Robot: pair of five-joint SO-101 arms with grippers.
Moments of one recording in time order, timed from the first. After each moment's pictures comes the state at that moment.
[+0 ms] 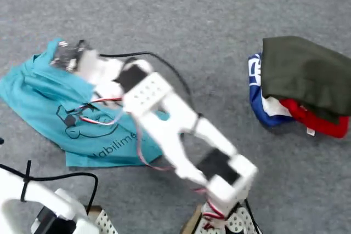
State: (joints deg) left arm -64.5 -36.2 29.5 81.2 -17.6; right arm -49.1 15.9 -11.7 64.0 19.0
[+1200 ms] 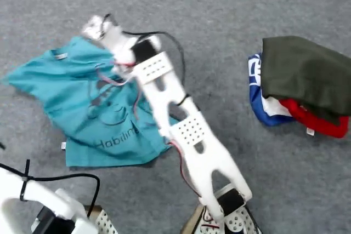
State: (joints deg) left arm -62.9 -35.7 33.8 78.0 -19.2; right arm -33.5 73.1 -92.3 92.7 19.0
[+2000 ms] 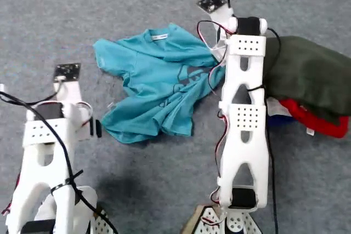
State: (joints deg) left arm -9.7 -35.7 50.8 70.7 -10.2; right arm -0.5 69.8 -87.4 101.3 30.1
